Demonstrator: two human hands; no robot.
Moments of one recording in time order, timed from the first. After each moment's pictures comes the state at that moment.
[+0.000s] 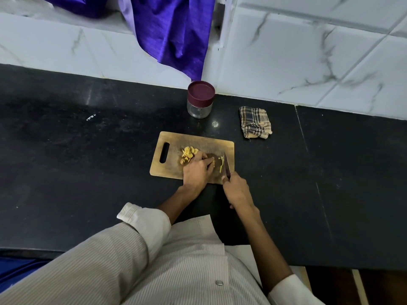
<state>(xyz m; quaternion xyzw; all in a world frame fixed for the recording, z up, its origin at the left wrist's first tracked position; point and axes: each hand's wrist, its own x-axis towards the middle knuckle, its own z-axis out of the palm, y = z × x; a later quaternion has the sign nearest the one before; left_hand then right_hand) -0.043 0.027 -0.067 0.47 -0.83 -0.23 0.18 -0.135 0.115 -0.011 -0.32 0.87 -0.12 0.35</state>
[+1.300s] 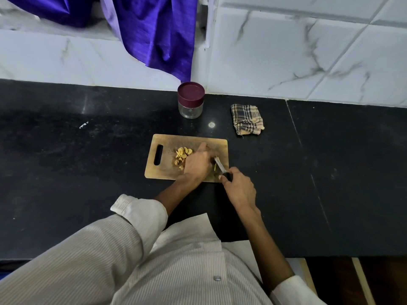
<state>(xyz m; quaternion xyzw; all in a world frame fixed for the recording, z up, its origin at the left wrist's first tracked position) -0.064 0.013 -0.044 0.40 -0.88 -0.23 0.10 -0.144 0.136 -0.003 -0.36 0.88 -0.15 0.27</state>
